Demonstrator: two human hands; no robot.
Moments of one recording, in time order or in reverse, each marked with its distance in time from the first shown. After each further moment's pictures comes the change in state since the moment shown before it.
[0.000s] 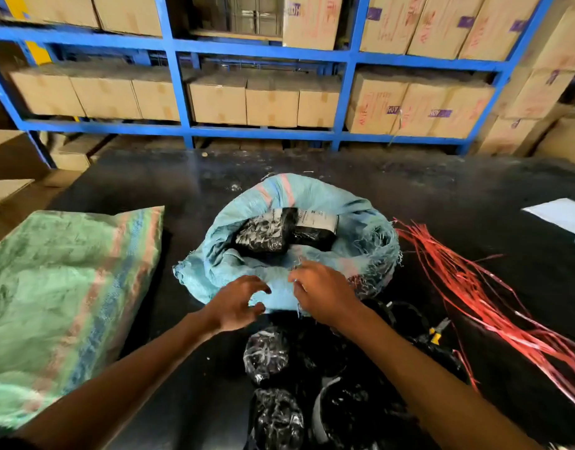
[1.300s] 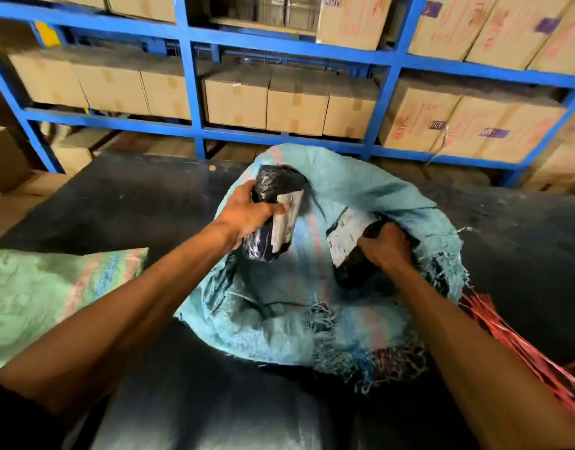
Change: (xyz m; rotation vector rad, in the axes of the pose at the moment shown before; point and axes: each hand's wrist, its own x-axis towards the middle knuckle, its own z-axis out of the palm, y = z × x) left_hand 0.238 -0.048 -0.167 -0.897 0.396 -0.440; right_hand 0.260 0.169 -0.022 0.251 0.197 0.782
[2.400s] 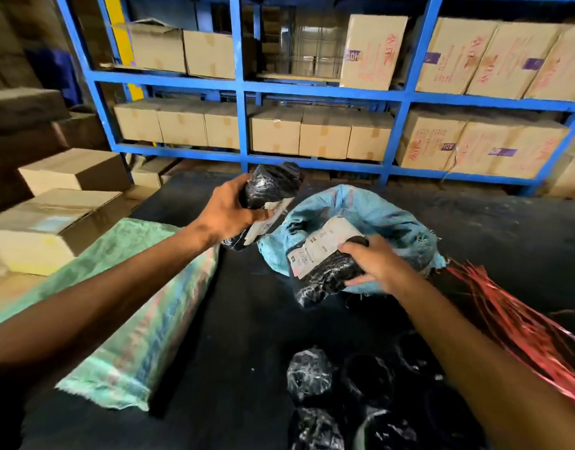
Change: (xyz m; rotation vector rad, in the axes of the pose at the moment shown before) left_hand -0.260 0.017 -0.106 0.351 0.094 0.357; right_hand -0.260 -0.005 -0.056 0.632 -0.485 0.027
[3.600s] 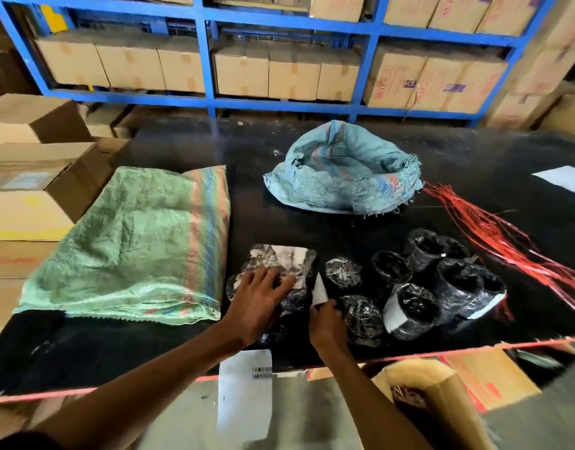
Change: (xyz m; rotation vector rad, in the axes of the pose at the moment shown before) left_hand -0.223 -0.172 0.025 0.802 -0.227 0.604; right_hand -0.158 0.181 0.223 -0.666 0.331 0.269
